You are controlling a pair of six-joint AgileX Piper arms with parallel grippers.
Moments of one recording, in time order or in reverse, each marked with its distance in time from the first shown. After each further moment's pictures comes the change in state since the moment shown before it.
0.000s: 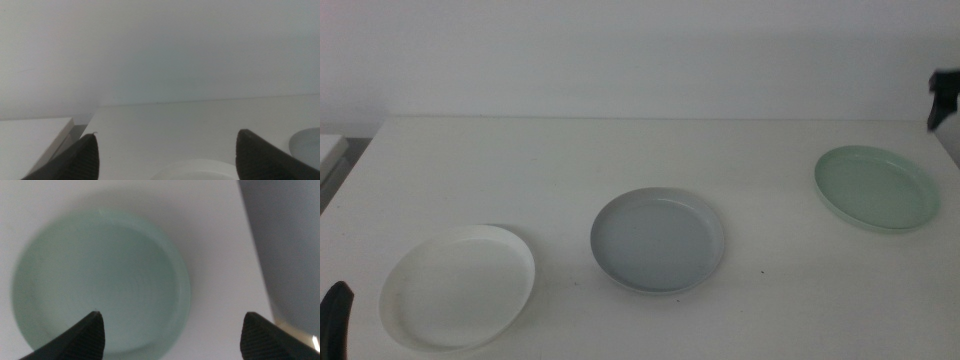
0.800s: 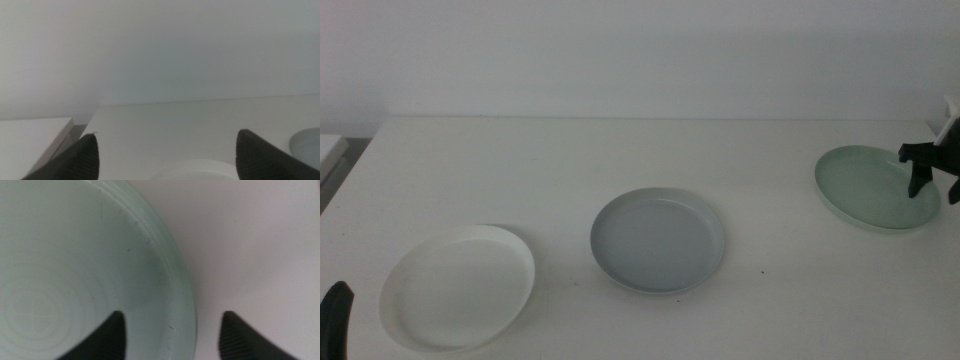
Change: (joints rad) left arm 0.000 0.000 0.000 0.000 0.000 0.000; right arm -0.012 0.187 0.105 -0.005 -0.120 -0.008
